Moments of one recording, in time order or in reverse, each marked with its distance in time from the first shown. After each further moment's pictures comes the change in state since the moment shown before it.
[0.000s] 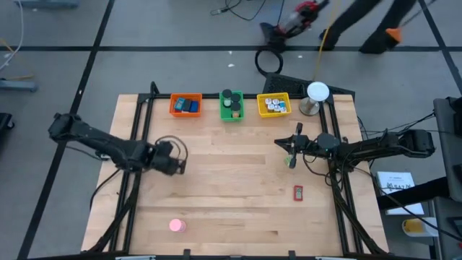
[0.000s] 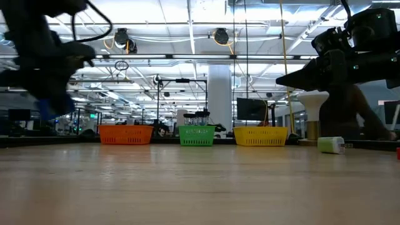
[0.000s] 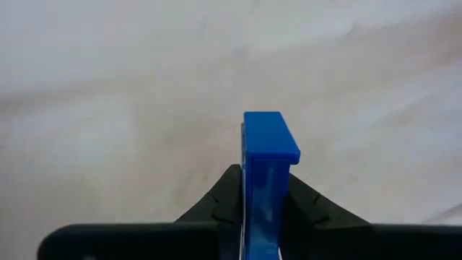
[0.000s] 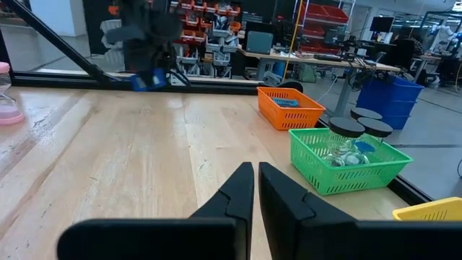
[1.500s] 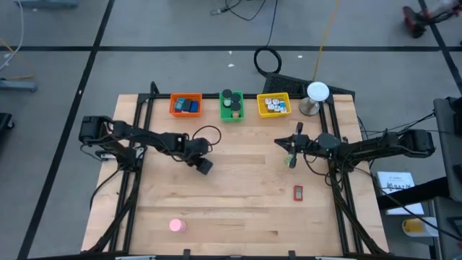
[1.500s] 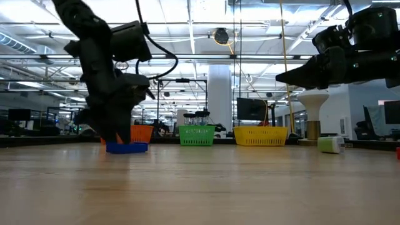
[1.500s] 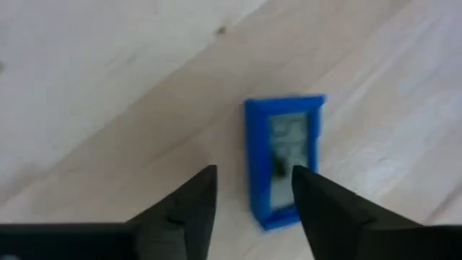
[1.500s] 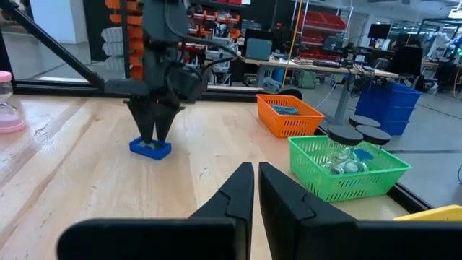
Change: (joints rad) left arm 0.328 0.477 0.092 0.499 0.363 0.664; right arm 0.000 0.000 0.000 0.024 -0.001 0.000
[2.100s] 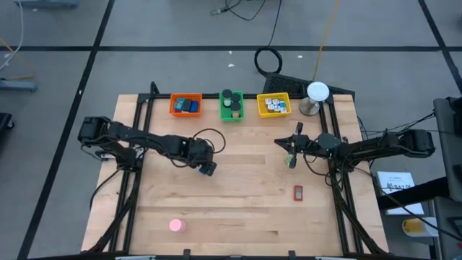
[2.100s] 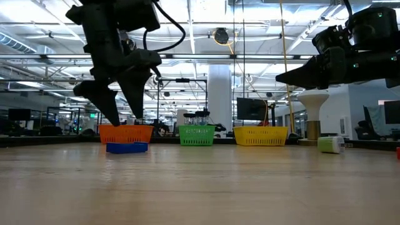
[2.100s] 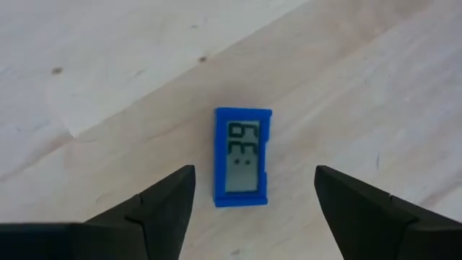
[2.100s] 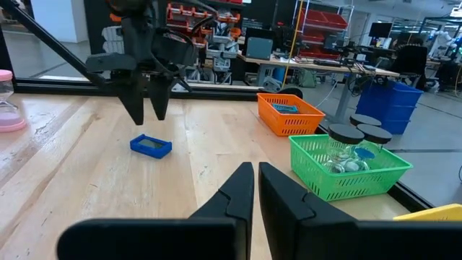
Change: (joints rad) left arm -0.130 -0.001 0.212 -0.271 -0.212 -0.196; right arm 0.000 0.000 0.000 -0.002 -0.002 0.000
